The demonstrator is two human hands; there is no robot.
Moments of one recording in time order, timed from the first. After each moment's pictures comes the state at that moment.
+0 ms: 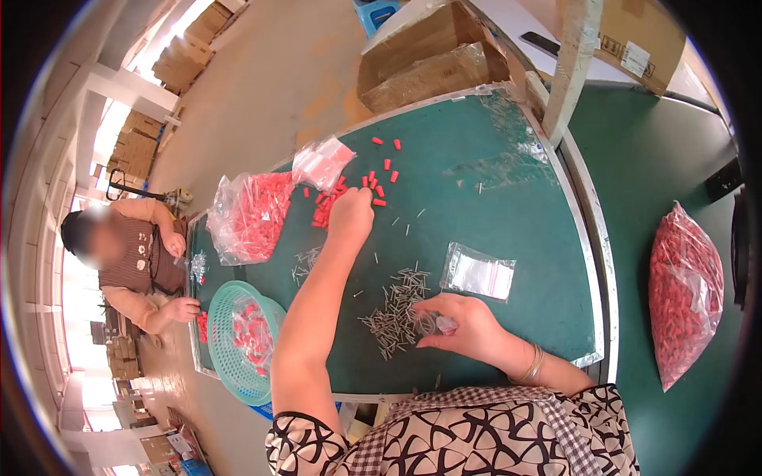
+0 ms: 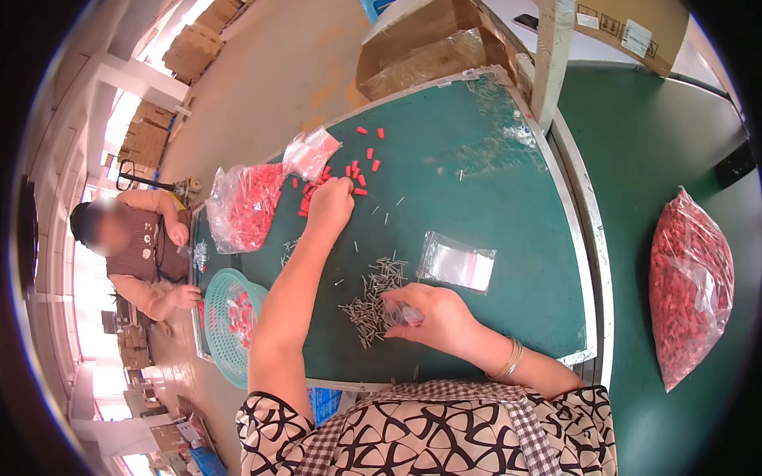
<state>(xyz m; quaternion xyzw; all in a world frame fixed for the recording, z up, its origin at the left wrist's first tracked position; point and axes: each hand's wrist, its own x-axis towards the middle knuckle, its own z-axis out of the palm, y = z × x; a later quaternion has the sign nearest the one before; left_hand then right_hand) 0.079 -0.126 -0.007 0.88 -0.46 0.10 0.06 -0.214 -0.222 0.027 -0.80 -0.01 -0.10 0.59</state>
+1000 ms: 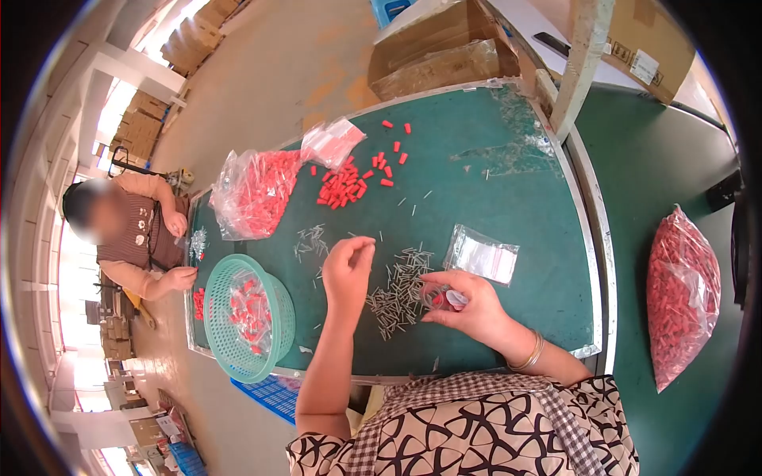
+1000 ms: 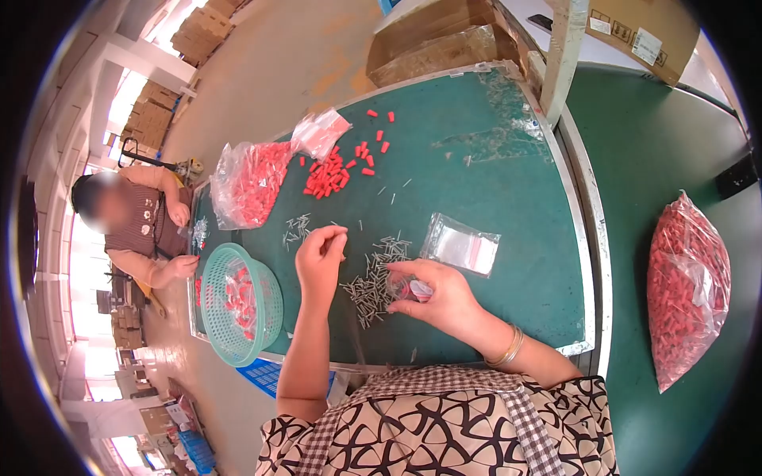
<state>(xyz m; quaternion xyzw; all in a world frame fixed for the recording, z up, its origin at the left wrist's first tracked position) -0.066 -0.052 0.045 0.86 -0.22 -0.03 0.46 -0.218 -0.216 0.030 -0.73 0.03 -0.10 0.68</state>
